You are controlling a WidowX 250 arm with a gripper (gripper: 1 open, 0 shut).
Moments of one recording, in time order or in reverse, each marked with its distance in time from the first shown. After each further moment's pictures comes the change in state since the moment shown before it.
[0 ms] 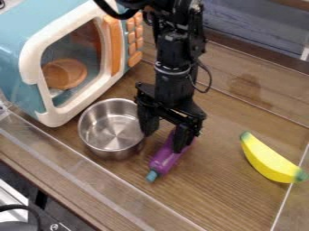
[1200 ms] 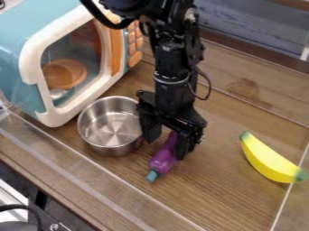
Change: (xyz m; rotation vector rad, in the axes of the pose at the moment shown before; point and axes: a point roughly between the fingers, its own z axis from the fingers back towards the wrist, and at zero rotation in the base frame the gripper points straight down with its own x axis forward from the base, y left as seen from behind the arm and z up) arm -0.001 -0.003 -0.007 -0.030 -0.025 0.001
